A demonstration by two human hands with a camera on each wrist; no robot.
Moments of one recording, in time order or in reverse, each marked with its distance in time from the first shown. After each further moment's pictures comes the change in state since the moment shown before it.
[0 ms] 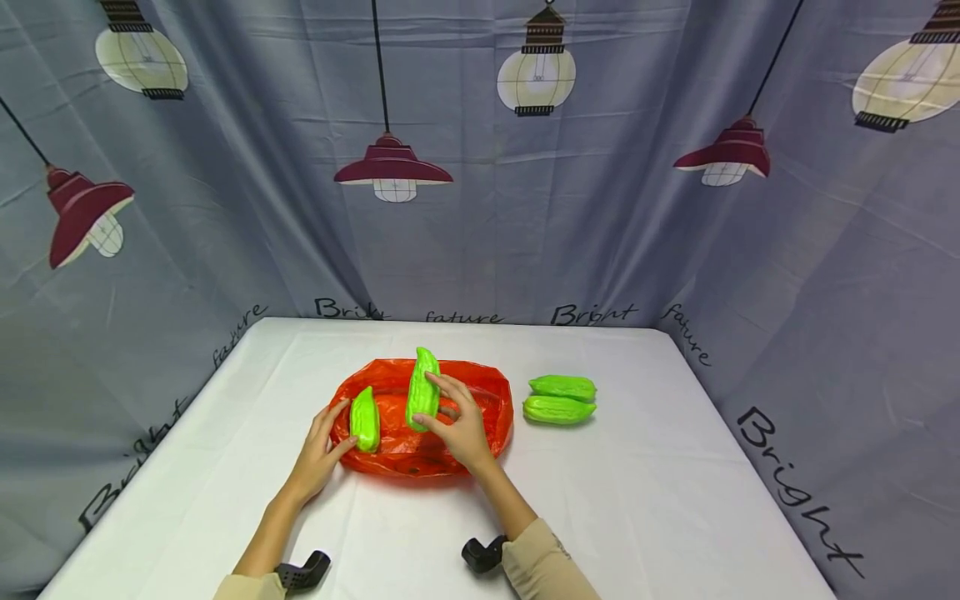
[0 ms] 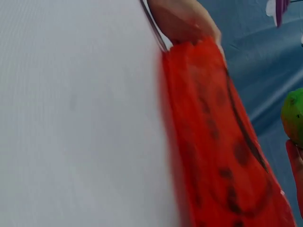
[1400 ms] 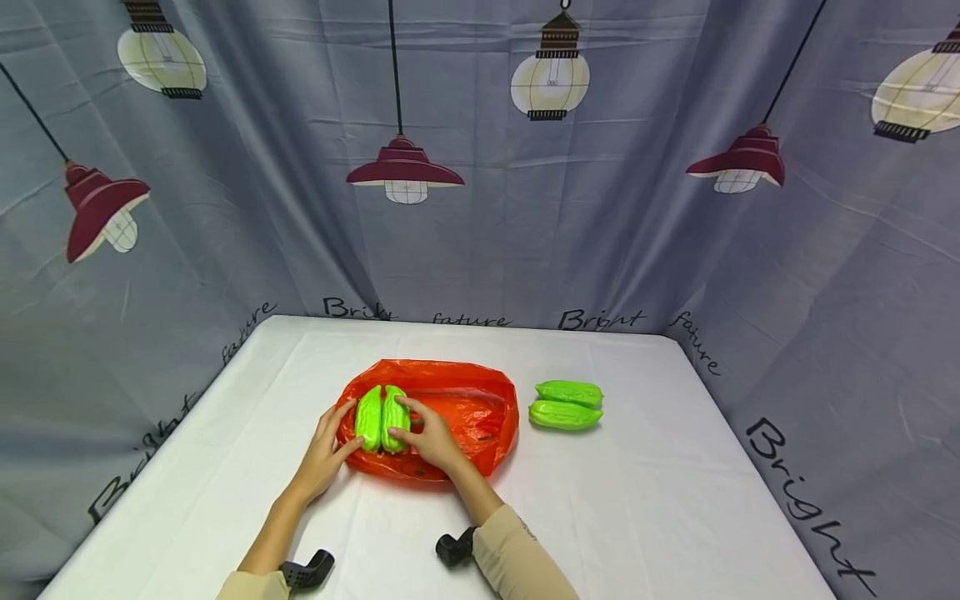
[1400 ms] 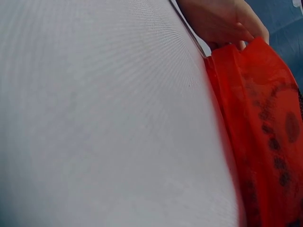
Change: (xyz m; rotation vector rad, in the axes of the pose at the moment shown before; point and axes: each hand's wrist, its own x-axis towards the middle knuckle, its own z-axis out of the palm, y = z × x) left_hand -0.001 -0.001 -0.001 0.011 0.012 0.006; right_hand 0.008 0.034 0.045 -0.071 -0.322 0.205
